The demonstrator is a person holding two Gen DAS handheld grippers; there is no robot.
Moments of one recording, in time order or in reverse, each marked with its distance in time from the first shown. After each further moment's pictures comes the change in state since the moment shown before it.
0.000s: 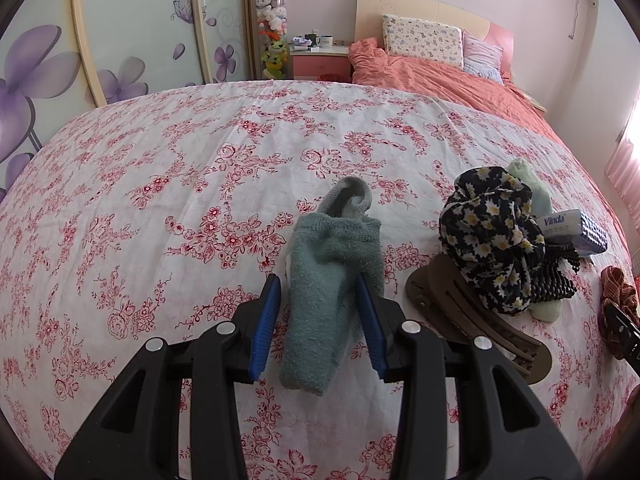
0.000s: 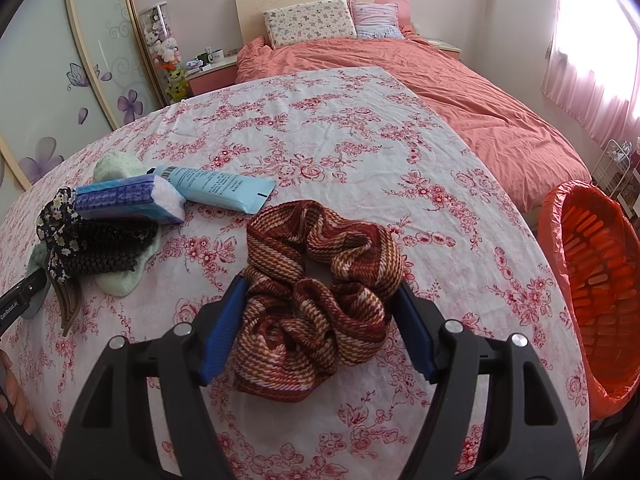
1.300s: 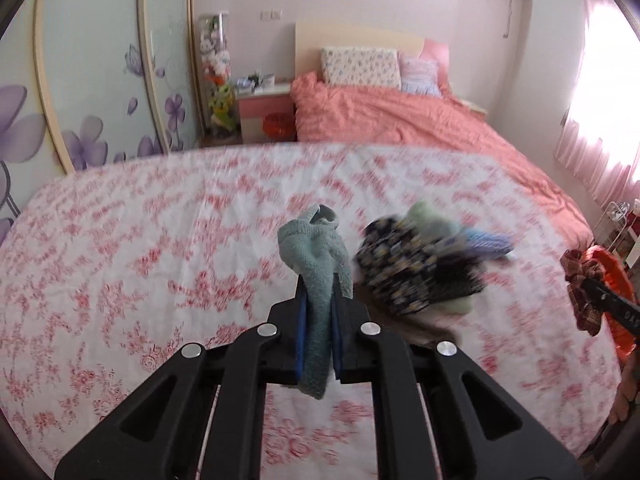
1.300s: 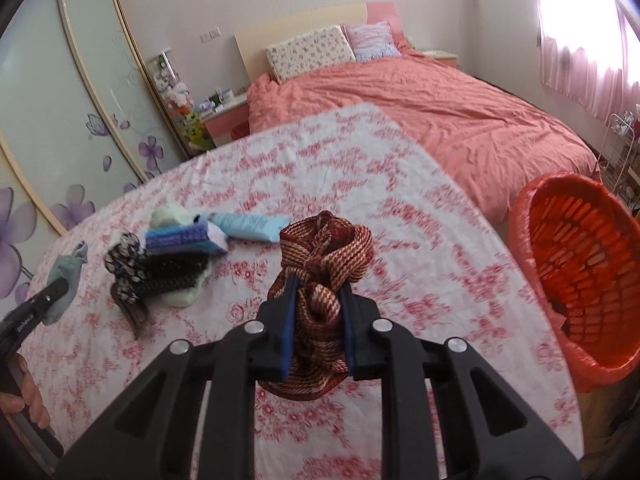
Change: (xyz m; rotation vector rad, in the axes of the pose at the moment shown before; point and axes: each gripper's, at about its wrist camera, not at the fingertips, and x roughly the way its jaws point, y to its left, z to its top) left arm -0.079 -0.018 0.016 0.148 -0.145 -0.164; right arm -0.077 -0.026 -0.006 0.110 -0.113 0.120
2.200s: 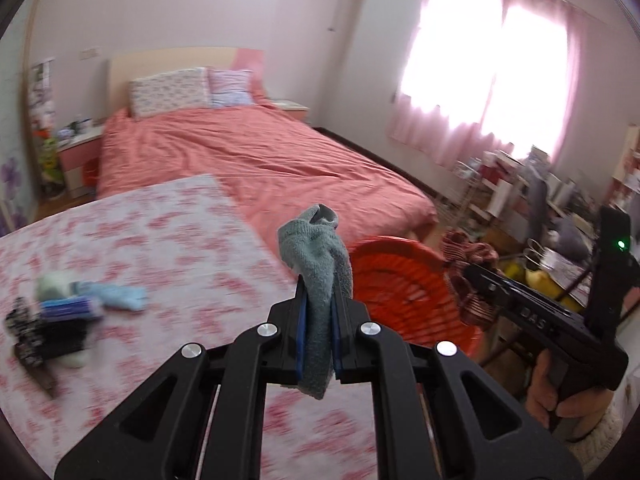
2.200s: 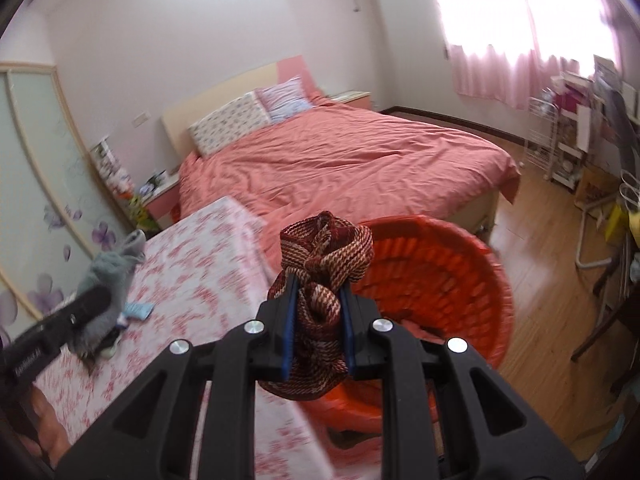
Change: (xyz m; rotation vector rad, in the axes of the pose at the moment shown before) left arm -0.028 -0.304 0.002 0.262 -0.028 -0.573; right arm -0.130 -0.217 0.015 0.222 -0.203 -0.159
